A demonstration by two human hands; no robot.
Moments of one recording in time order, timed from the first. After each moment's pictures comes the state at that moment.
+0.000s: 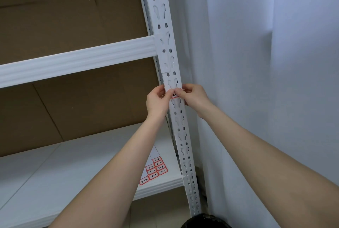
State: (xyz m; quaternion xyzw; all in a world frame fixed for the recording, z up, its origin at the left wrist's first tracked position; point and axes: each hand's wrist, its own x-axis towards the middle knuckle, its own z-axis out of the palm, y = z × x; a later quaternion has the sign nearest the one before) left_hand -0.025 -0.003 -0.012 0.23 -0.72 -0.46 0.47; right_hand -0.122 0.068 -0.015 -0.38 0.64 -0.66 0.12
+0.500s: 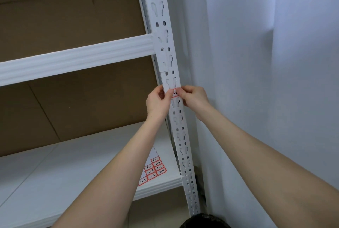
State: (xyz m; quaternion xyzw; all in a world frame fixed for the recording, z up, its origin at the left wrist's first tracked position) left_hand -0.029 -0.006 -0.016 0.24 -0.75 -0.41 0.46; right_hand -0.129 0.061 -0.025 -0.36 0.62 -0.69 0.14
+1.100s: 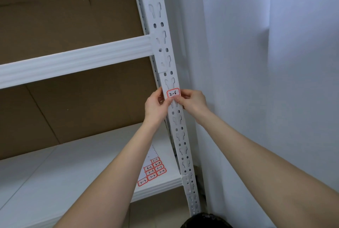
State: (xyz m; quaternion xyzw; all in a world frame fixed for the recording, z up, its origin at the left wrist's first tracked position) left_hand -0.019 -0.012 -0.026 0.18 -0.79 -0.40 0.42; right_hand -0.125 0.066 -0.037 -0.37 0.63 -0.67 0.11
